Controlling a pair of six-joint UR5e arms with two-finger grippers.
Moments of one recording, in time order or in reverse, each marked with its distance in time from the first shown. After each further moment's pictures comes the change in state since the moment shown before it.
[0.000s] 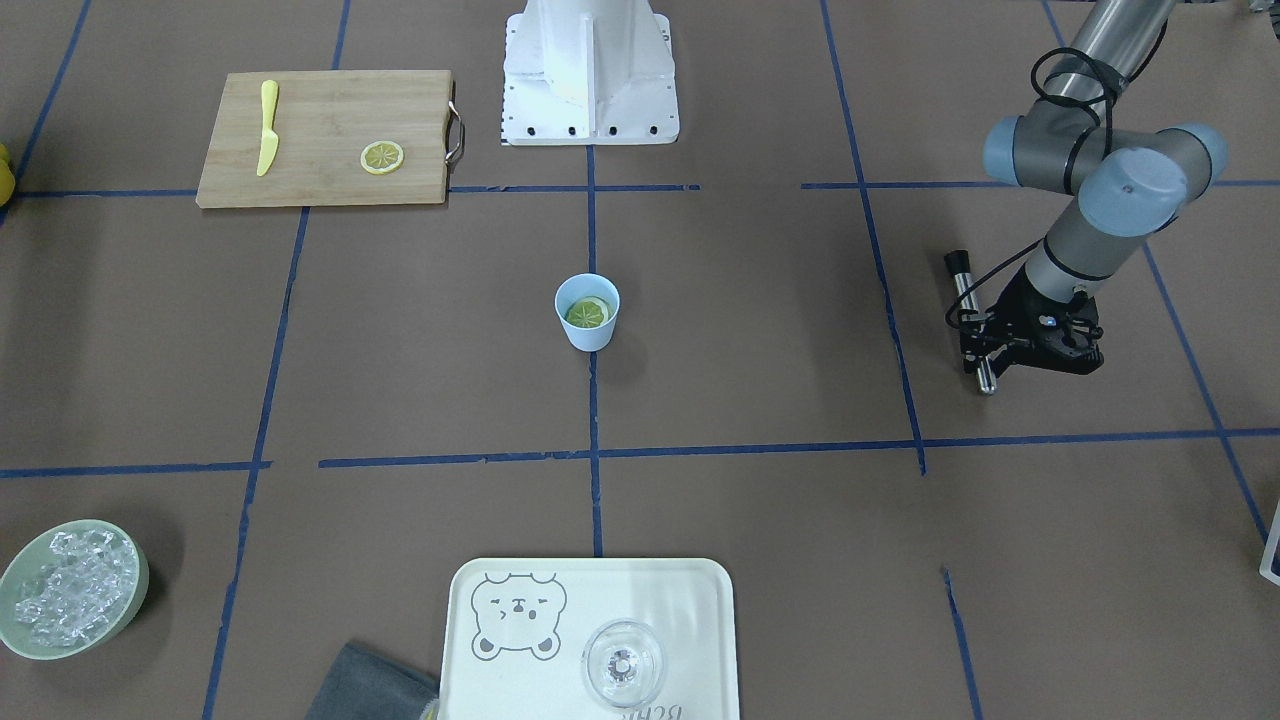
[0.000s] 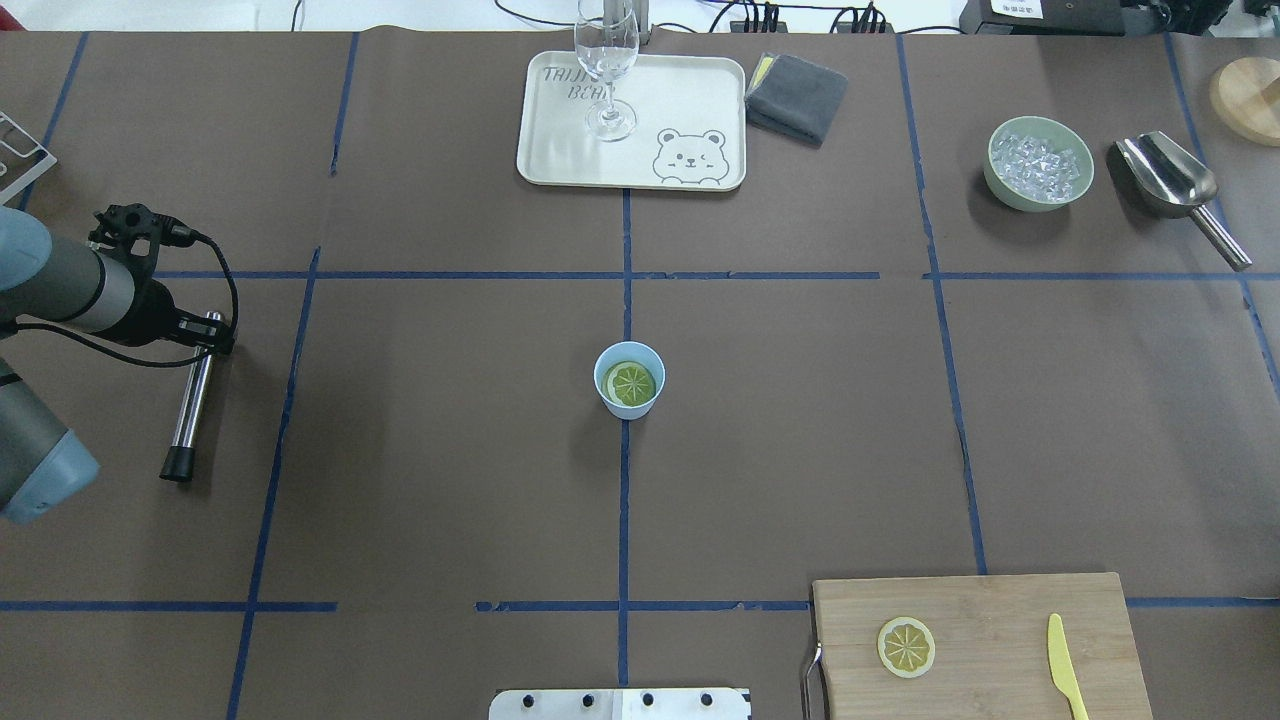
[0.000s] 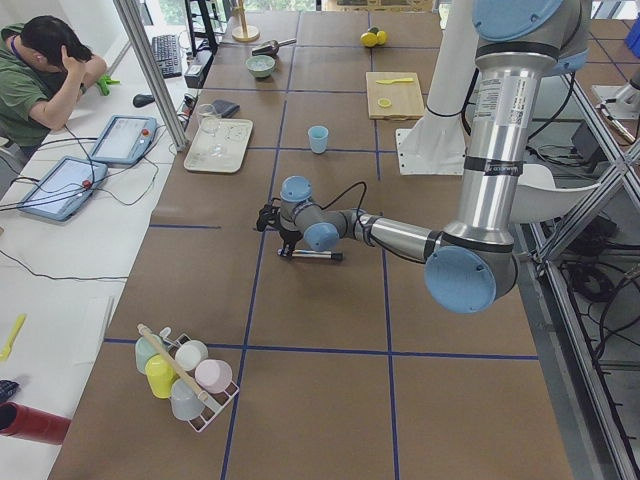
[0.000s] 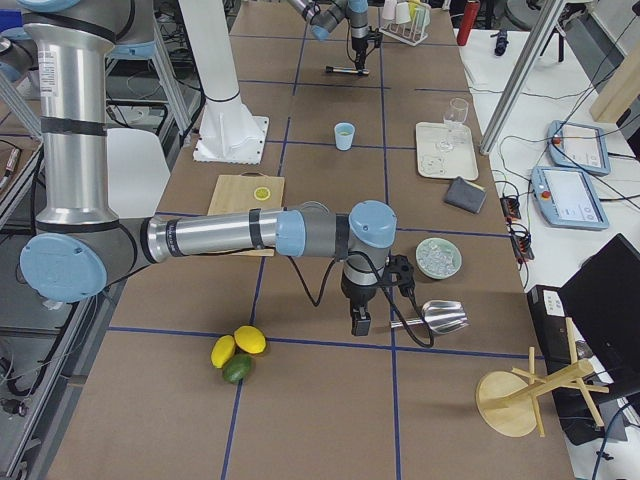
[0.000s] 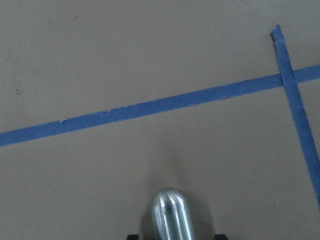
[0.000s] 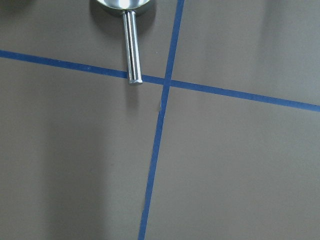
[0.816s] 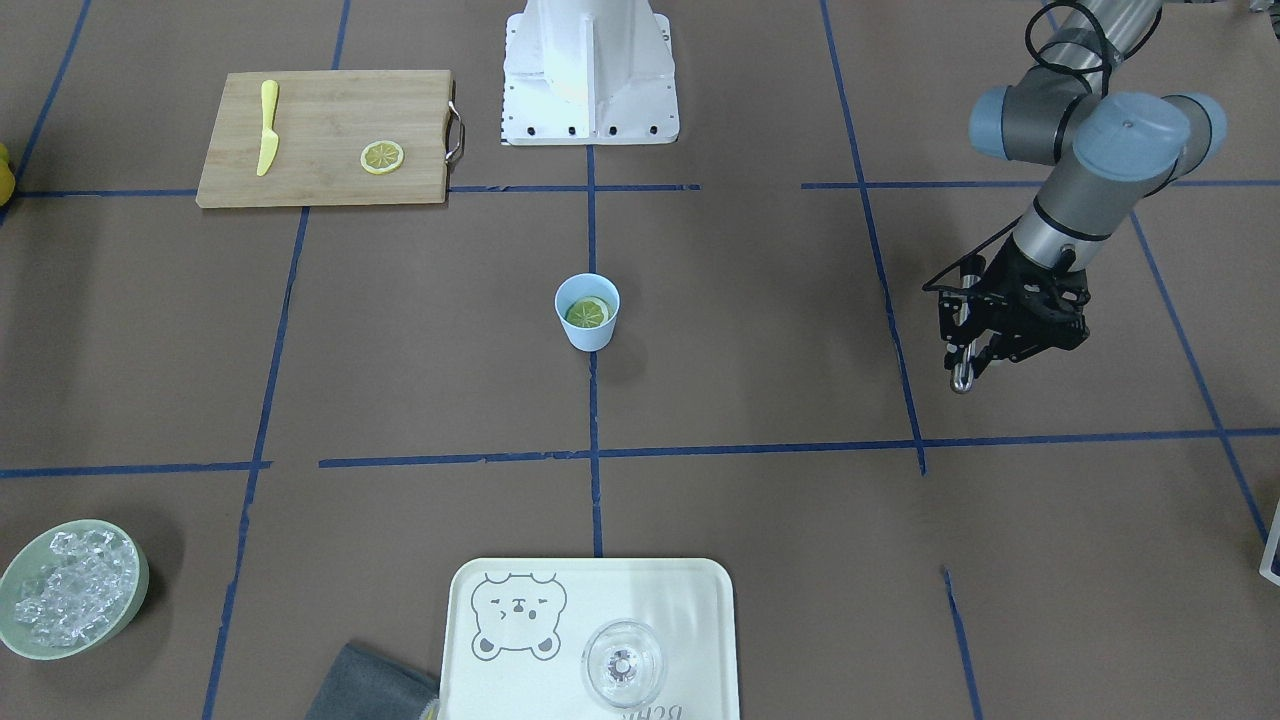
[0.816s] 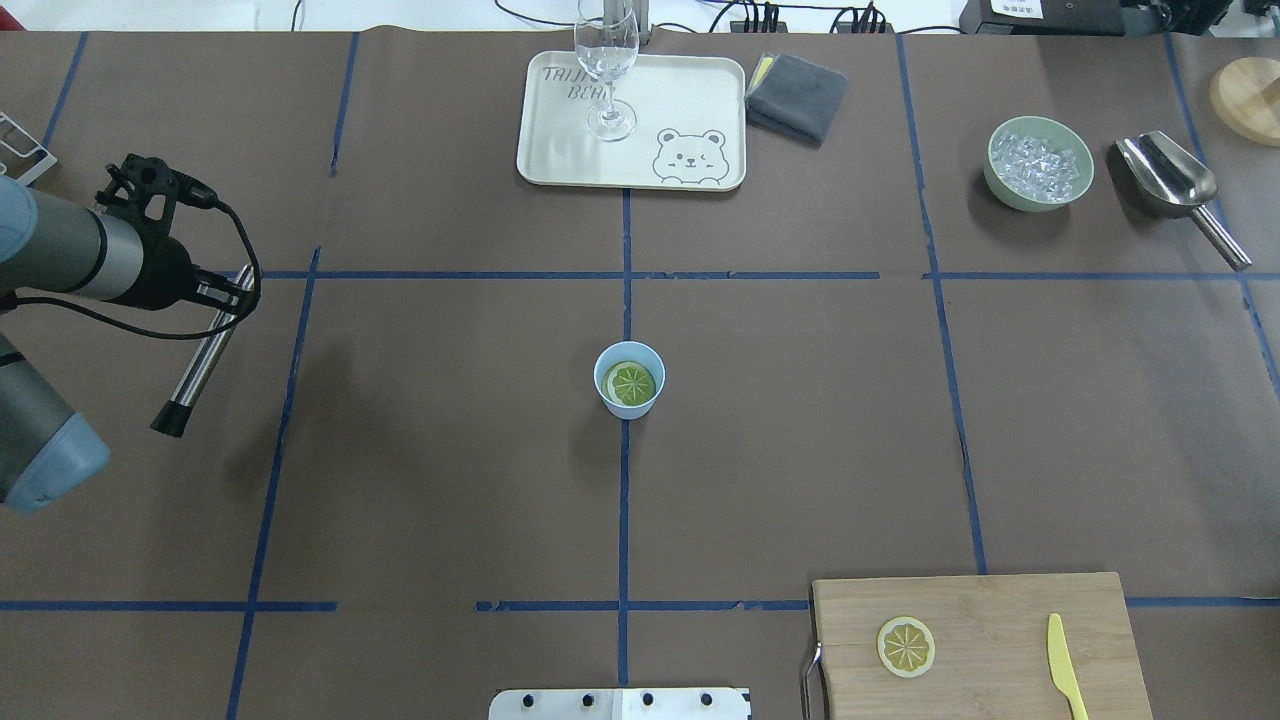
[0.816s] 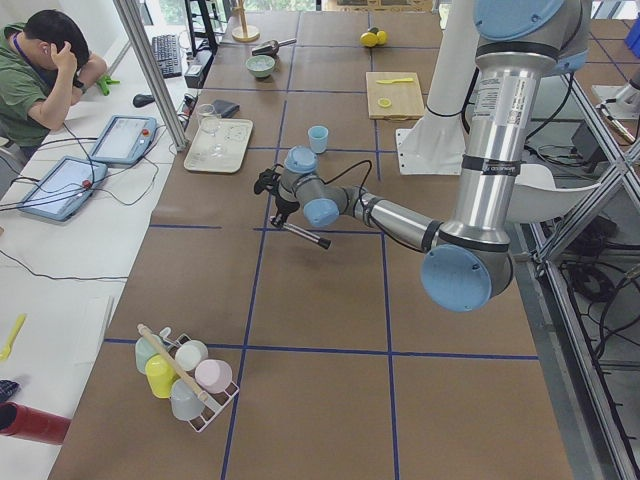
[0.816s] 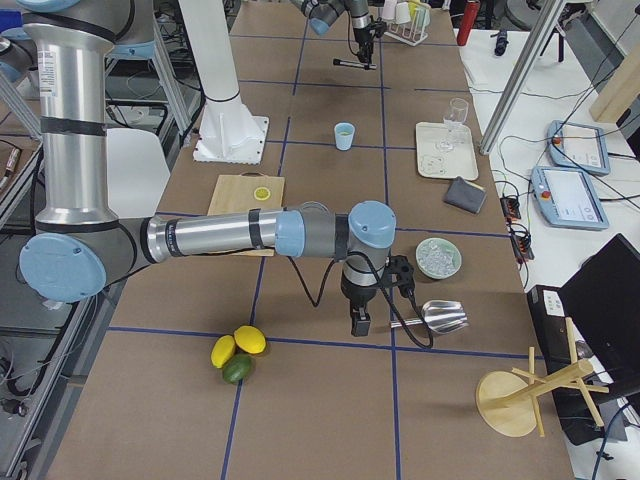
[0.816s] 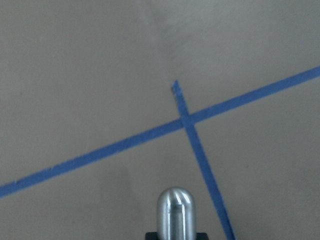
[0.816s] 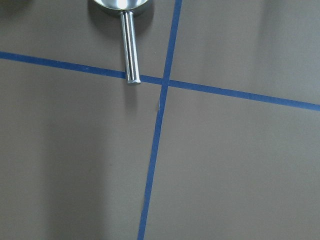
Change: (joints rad) left arm -0.013 -0.049 -0.153 0.002 0.105 0.137; right arm 0.004 -0.002 0.000 -0.001 0.000 0.003
